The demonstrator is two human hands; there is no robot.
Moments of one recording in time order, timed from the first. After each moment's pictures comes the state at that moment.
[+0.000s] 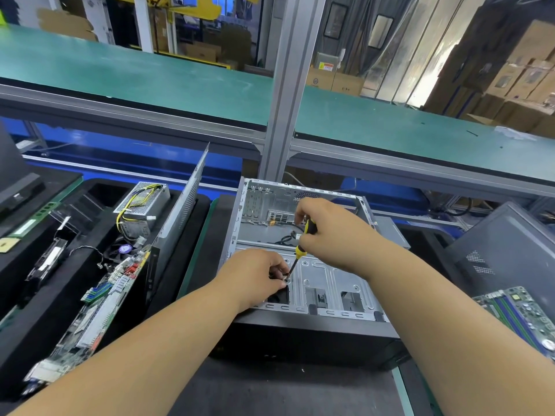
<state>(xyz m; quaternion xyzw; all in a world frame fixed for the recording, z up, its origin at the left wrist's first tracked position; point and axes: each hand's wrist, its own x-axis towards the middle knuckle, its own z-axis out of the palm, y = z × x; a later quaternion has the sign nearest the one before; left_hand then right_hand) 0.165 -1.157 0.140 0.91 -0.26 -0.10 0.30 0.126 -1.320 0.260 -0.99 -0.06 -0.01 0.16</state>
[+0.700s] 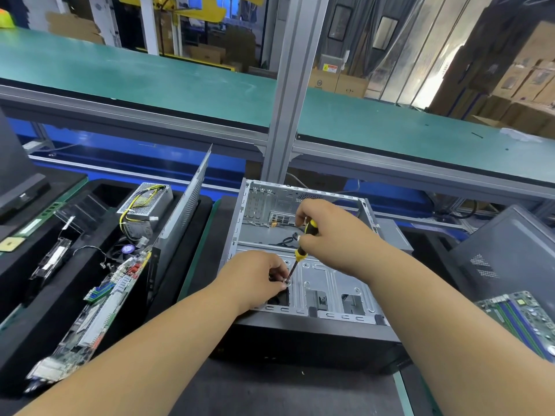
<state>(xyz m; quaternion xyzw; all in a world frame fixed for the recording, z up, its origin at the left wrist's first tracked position) 0.161 -1.157 0.143 0.91 -0.25 -0.10 0.30 0.124 -1.321 0.259 -0.98 -0.06 -0.02 0.18</state>
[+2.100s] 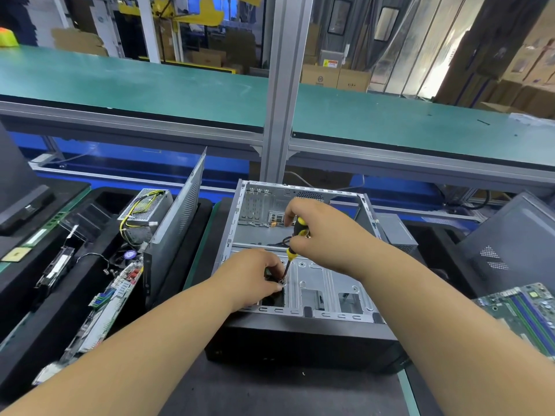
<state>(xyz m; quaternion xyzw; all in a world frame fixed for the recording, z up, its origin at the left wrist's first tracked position) 0.163 -1.162 0.155 0.91 -0.26 -0.12 0.28 0.125 -1.328 0.258 -0.97 -0.11 -0.02 0.20</state>
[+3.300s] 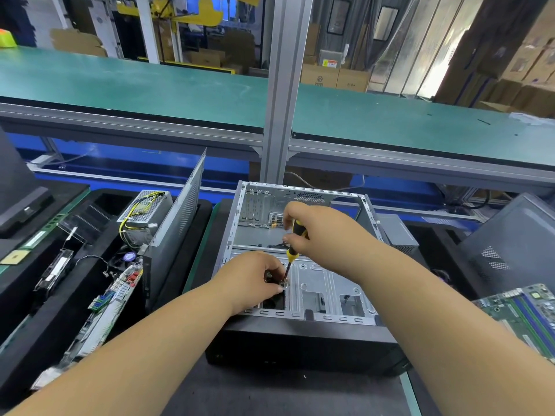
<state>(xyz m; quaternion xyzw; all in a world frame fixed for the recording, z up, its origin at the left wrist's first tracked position) 0.166 -1.160 0.152 0.91 -0.26 -0.13 0.31 0.128 -1.324 0.258 -0.98 -0.12 -0.02 0.15</state>
